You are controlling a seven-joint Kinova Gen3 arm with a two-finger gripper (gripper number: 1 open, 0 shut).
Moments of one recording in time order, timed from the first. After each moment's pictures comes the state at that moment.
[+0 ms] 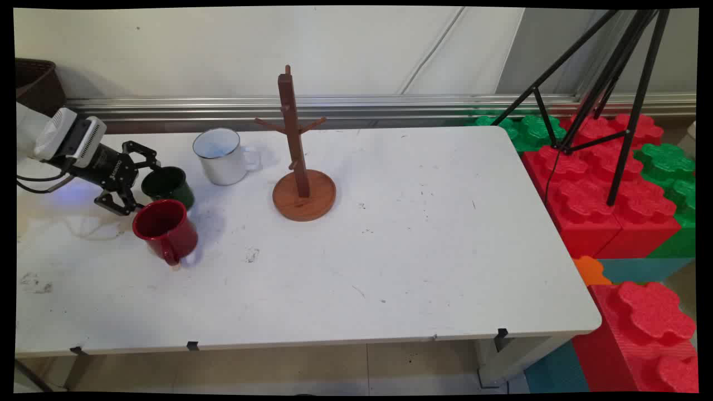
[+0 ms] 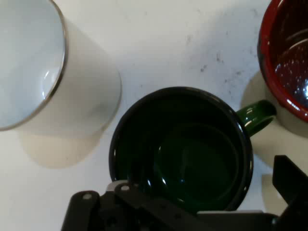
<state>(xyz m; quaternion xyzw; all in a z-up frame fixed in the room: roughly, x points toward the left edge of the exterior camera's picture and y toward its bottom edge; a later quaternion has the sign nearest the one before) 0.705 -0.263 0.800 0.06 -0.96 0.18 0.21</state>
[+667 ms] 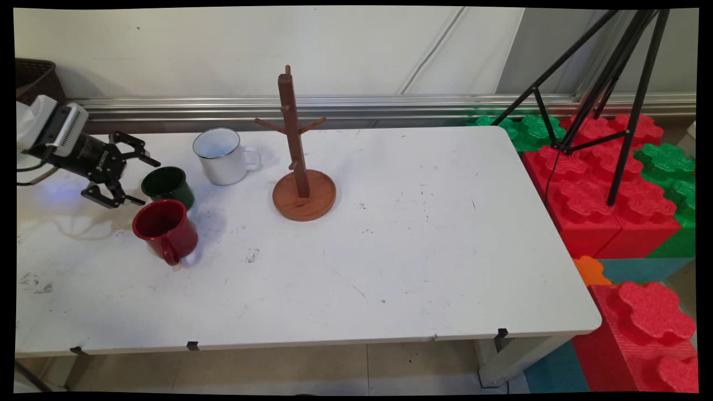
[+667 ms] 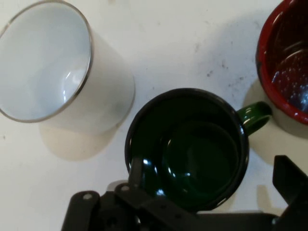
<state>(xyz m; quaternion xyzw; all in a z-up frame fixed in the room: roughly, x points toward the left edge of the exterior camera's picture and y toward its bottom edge) 0.715 -0.252 0.823 0.07 -0.95 0.19 0.22</state>
